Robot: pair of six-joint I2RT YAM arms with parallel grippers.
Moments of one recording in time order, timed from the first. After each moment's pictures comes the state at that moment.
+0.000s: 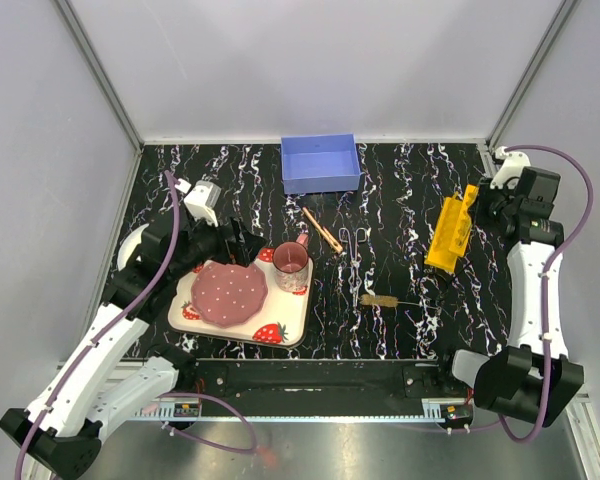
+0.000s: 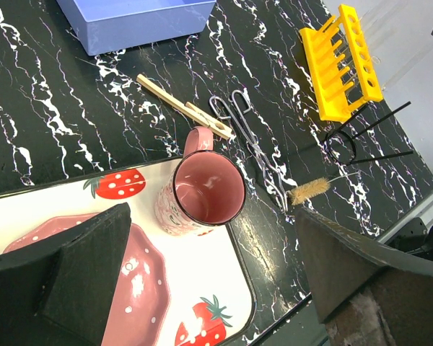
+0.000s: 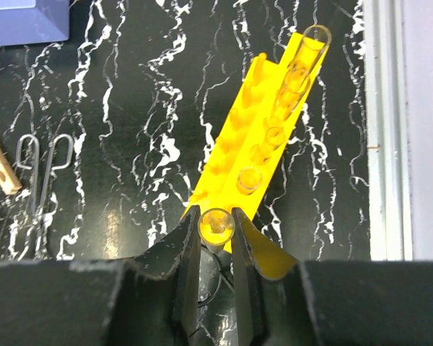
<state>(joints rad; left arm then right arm) -0.48 0.78 0.91 -0.46 0.18 -0.35 -0.29 1.15 1.13 -0.61 -0.28 -0.14</state>
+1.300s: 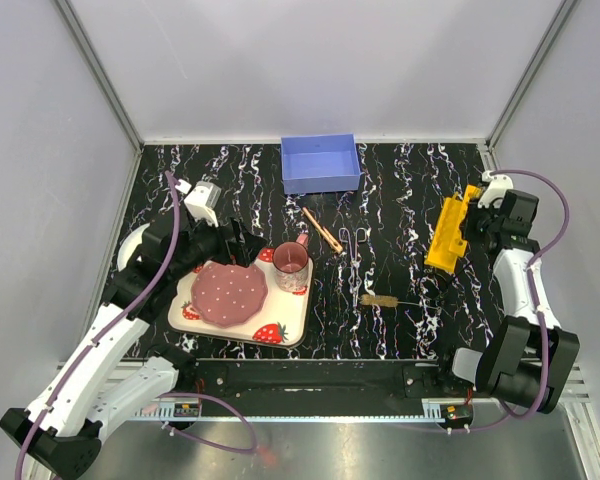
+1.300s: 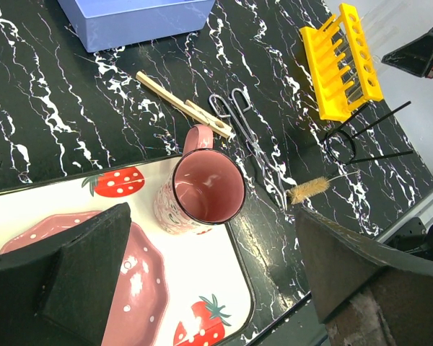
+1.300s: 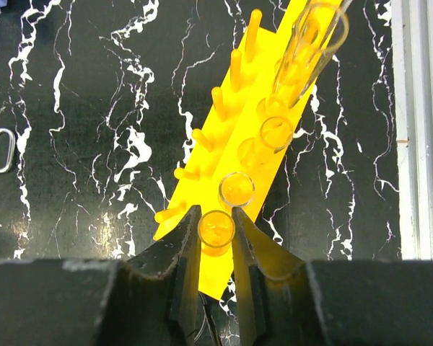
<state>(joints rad) -0.48 0.78 0.91 -0.46 0.18 -0.36 -0.32 1.22 0.84 -0.25 -0.28 -0.16</state>
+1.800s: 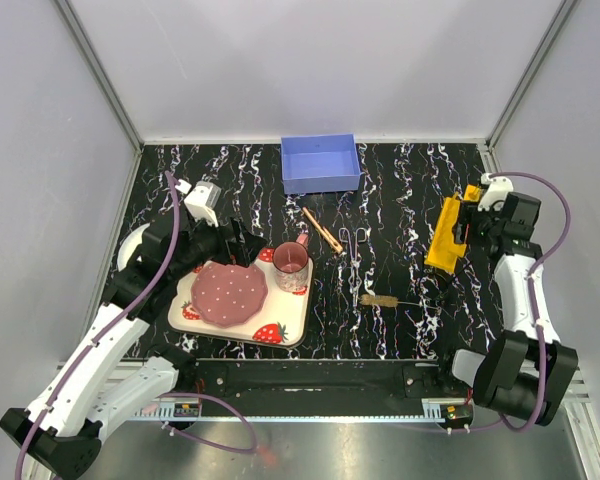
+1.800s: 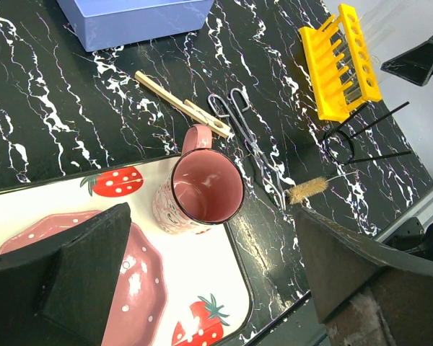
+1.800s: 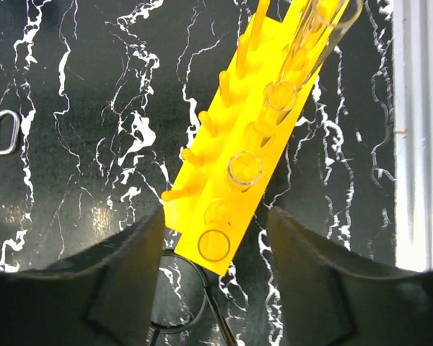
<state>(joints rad) -0.48 0.78 0.91 -0.46 0.18 -0.37 -0.32 1.18 0.82 -0.29 -0.28 -0.18</state>
